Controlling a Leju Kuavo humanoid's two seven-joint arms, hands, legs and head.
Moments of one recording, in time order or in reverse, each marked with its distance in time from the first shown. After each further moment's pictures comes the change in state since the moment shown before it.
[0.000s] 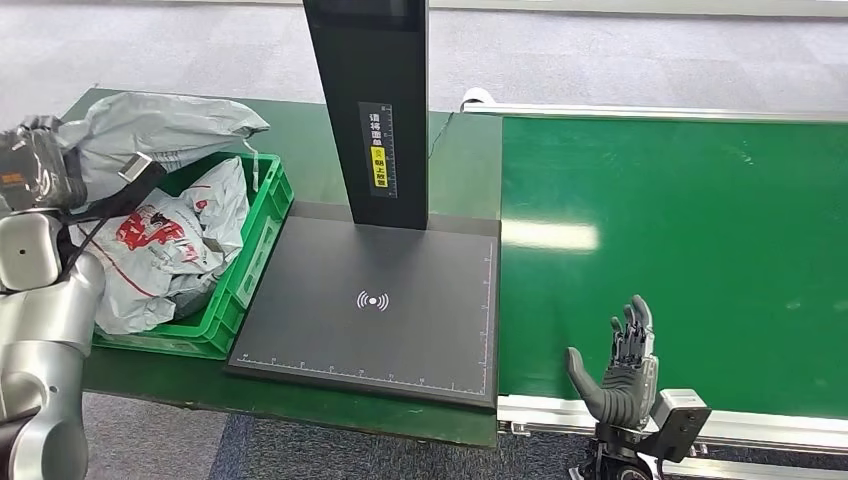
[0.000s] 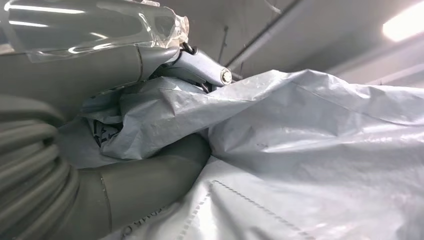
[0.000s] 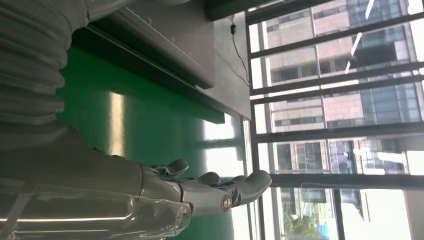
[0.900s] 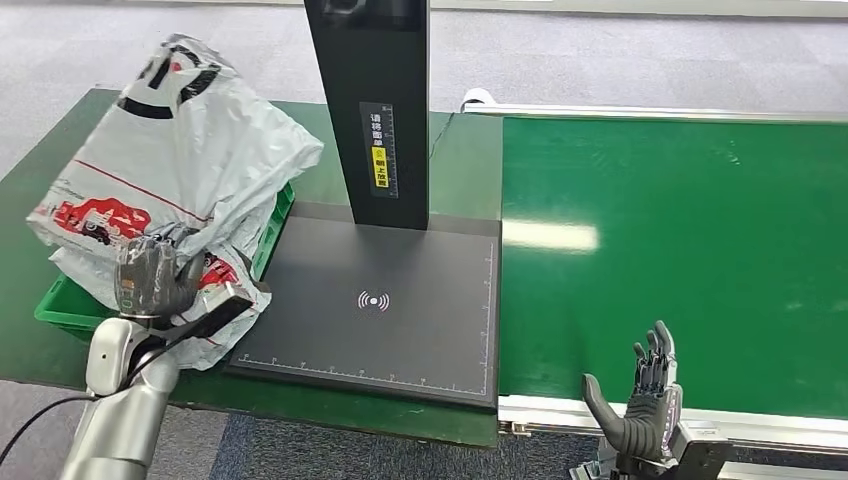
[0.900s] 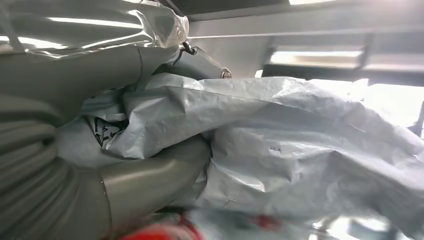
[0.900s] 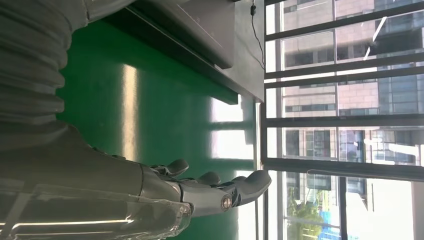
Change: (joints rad) left arm 0.467 -0.215 -0.093 -0.417 0.465 -0.117 -0.477; right arm 0.087 0.067 -0.161 -0.110 0.124 0.081 0.000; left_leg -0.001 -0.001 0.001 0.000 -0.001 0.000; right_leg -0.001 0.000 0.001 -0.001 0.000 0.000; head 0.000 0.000
